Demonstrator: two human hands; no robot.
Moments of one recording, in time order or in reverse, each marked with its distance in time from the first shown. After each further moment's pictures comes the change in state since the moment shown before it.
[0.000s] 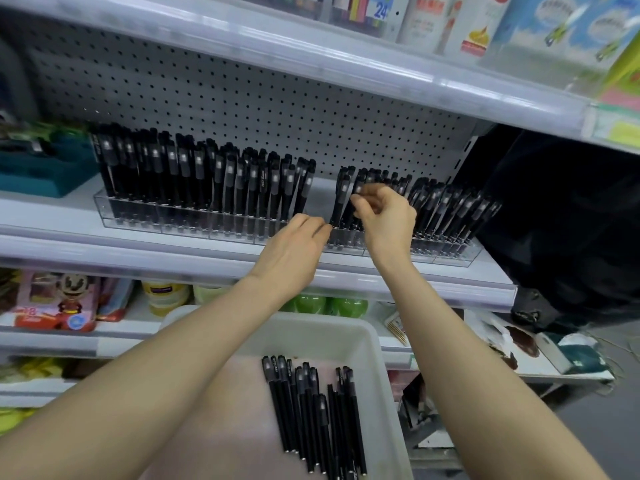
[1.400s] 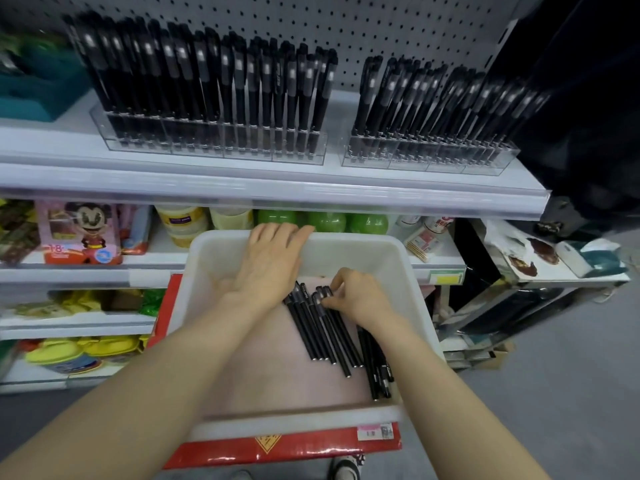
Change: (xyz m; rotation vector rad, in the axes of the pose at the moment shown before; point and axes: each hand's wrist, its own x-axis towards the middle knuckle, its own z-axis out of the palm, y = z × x) left_hand -0.144 -0.014 0.048 0.016 -0.124 -0.075; right_hand -0.194 0.073 0.035 -0.557 -0.801 0.366
